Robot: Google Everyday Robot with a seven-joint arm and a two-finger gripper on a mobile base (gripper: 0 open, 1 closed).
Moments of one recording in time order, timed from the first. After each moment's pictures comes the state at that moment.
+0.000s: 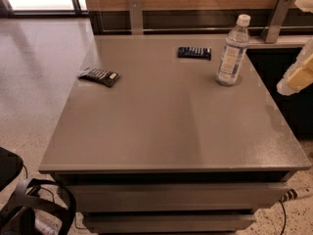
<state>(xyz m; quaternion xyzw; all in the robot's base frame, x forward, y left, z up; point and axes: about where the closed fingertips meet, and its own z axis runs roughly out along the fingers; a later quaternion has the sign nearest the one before) 0.475 -0.235 1.028 -0.55 0.76 0.00 0.33</state>
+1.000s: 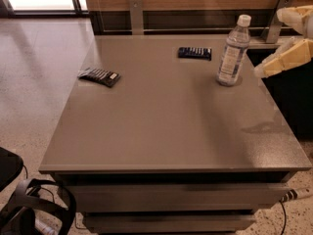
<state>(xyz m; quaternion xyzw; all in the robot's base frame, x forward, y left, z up) 0.560 -0.247 0.991 -0.48 0.72 0.14 0.48</state>
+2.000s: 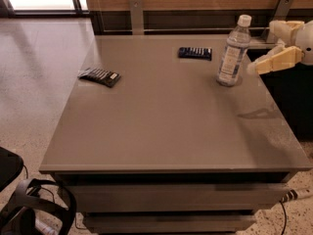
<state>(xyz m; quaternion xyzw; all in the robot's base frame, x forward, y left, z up) 0.603 -0.261 0.959 -0.43 0.71 0.21 0.52</state>
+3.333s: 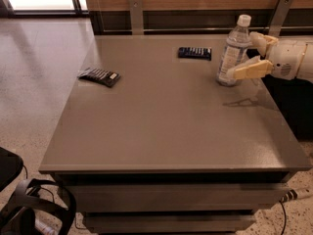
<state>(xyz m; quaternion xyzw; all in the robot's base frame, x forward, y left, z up) 0.646 -0.239 0.916 -0.39 0.65 0.27 0.59</state>
